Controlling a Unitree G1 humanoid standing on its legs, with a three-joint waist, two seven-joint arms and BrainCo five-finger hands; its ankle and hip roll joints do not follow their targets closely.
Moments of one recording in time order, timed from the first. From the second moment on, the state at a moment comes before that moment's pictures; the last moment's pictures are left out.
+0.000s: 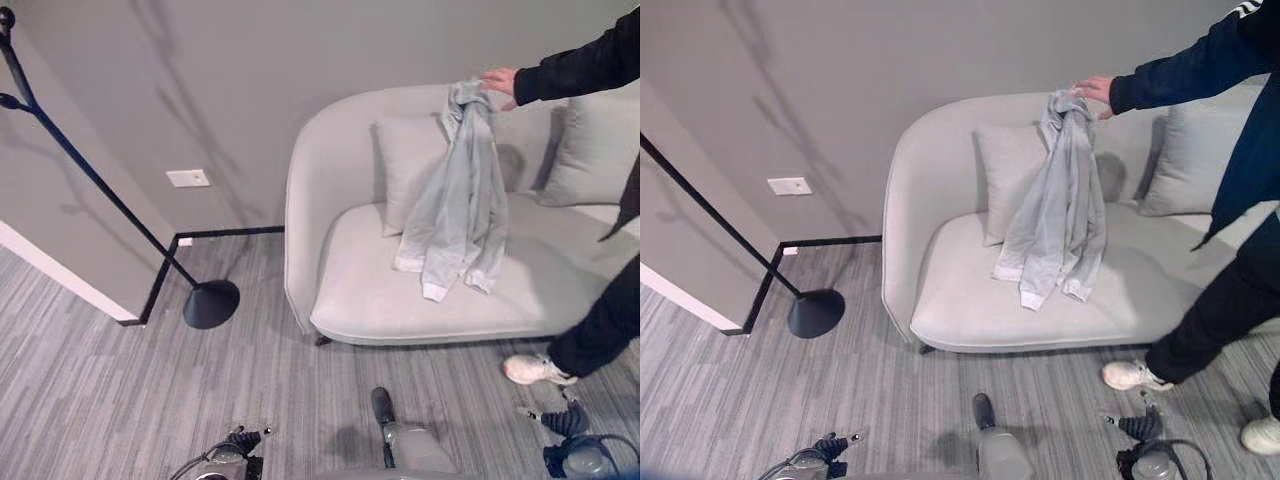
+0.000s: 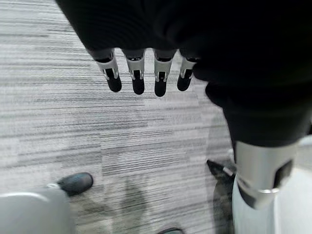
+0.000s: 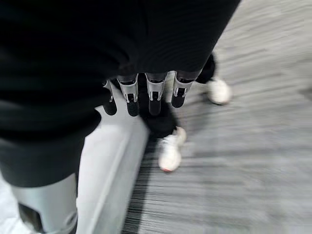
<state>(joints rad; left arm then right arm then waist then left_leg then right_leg) -0.13 0.15 -0.04 1.39 -0.04 -0.02 0.15 0.21 -0.38 -0.17 0.65 -0.21 0.03 -0.19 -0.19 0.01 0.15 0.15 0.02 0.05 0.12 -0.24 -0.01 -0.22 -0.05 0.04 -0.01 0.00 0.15</state>
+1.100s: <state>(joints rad) -0.04 0.18 0.10 1.30 0.00 0.00 0.16 0.01 -0.47 -0.06 0.59 -0.16 0.01 -0.13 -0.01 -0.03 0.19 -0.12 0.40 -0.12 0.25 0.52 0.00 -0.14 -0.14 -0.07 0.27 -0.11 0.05</state>
